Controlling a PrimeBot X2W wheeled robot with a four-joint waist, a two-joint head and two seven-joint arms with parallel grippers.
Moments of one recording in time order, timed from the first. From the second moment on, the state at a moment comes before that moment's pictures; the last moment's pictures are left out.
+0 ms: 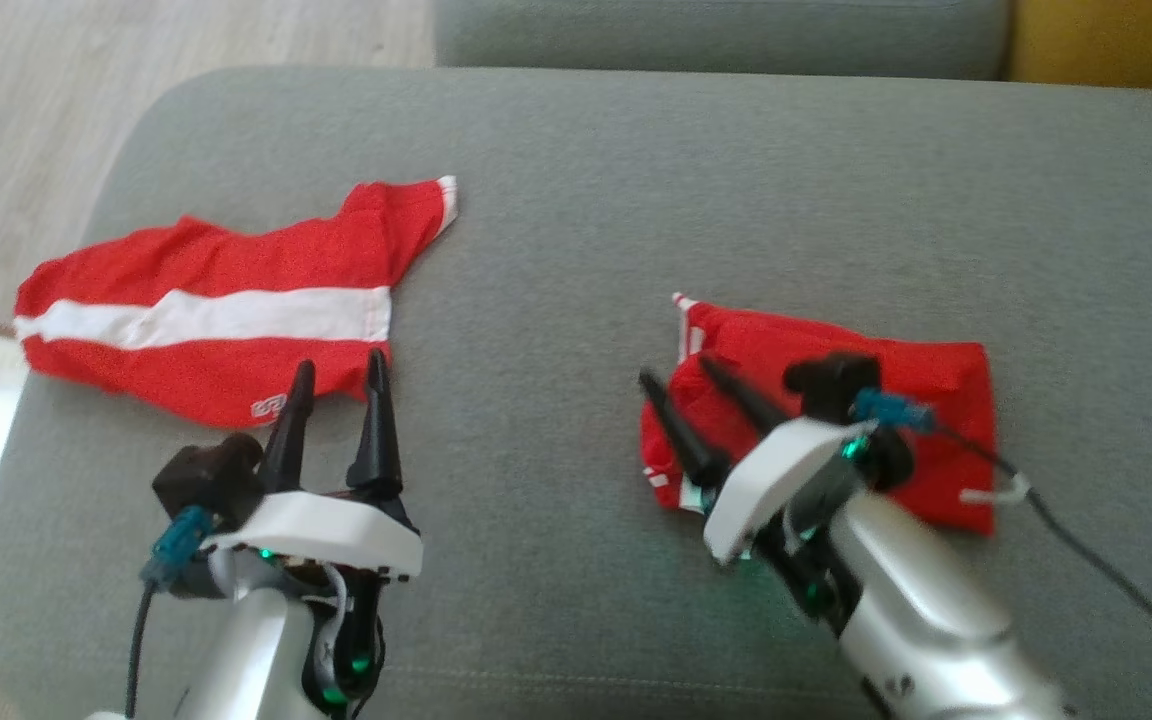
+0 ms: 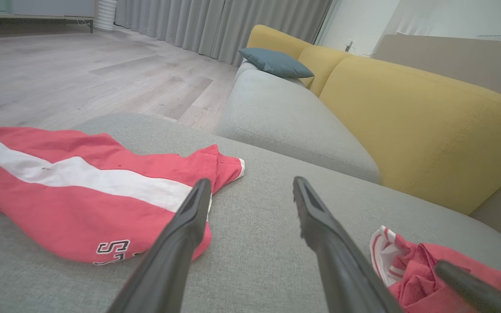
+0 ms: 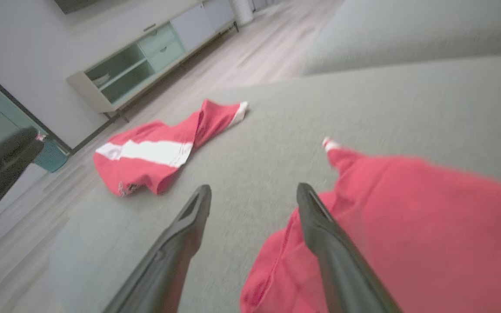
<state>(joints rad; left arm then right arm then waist) -0.15 0.04 -0.27 0.25 -0.42 0.09 -0.25 -0.44 -0.06 0.60 0.62 0.59 0.12 -0.02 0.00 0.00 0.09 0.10</state>
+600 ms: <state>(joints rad) -0.15 0.04 -0.25 0.08 -0.41 0.06 -0.25 -0.33 -0.06 0.12 0.36 0.03 0.12 -0.18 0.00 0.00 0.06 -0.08</state>
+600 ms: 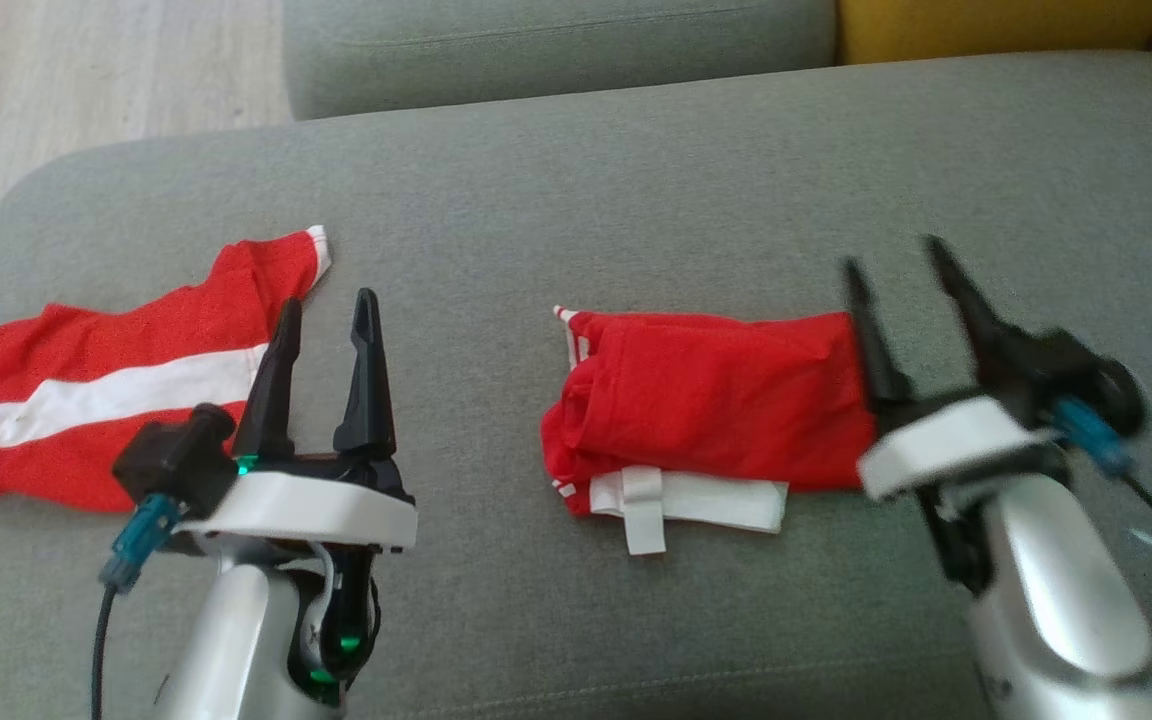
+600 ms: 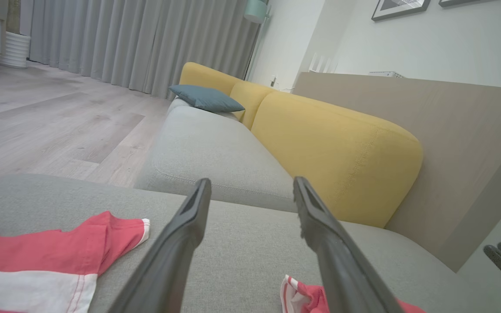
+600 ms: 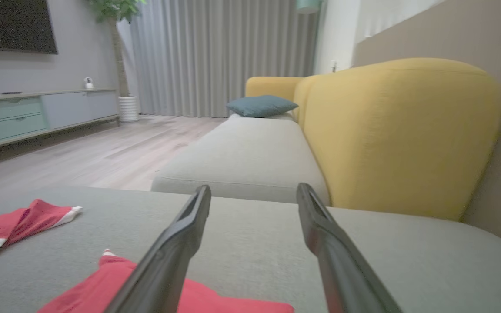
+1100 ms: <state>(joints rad) -0.09 0.04 -0.28 0.10 -0.33 0.10 -0.25 -0.15 -0.05 0.01 0.25 0.09 0.12 -0.18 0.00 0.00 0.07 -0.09</state>
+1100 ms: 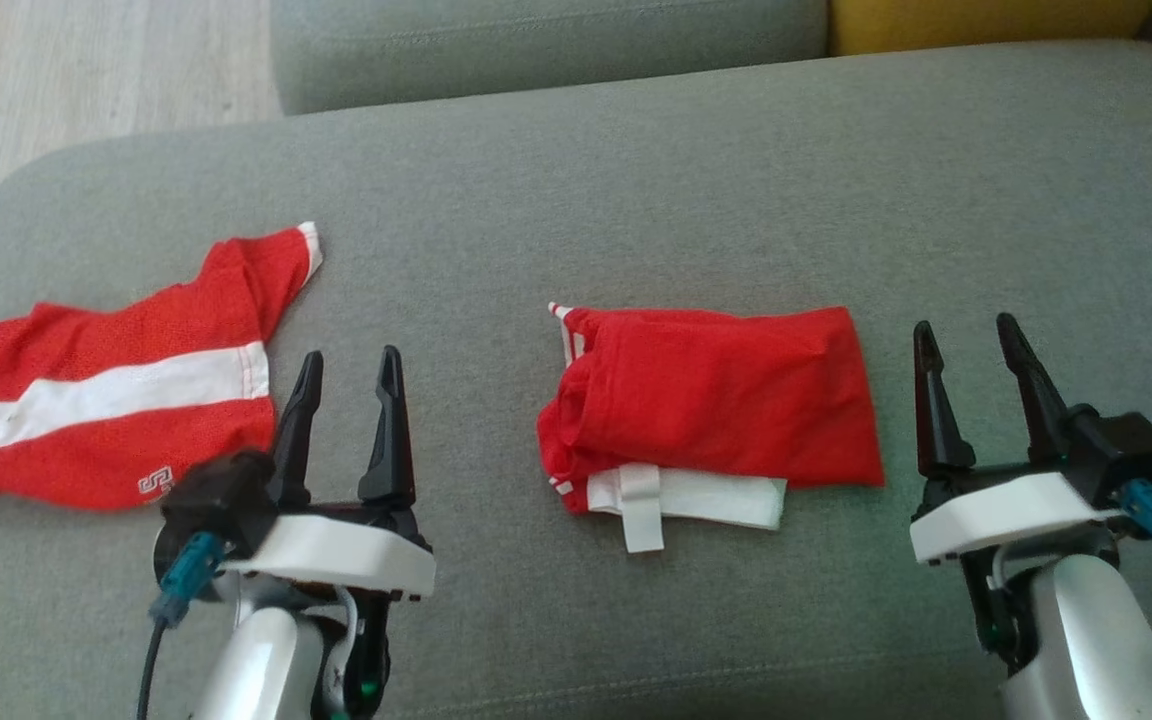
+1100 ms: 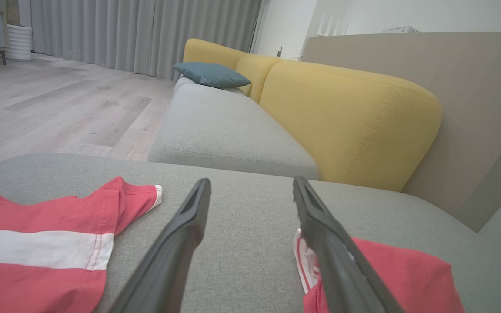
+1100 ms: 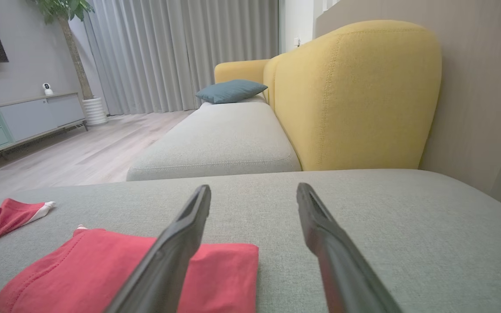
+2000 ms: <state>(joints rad) -0.19 0.04 -0.35 0.12 -0.35 0.09 -0.25 -0.41 -0.06 0.21 0.72 0.15 0.12 -0.25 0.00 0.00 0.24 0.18</state>
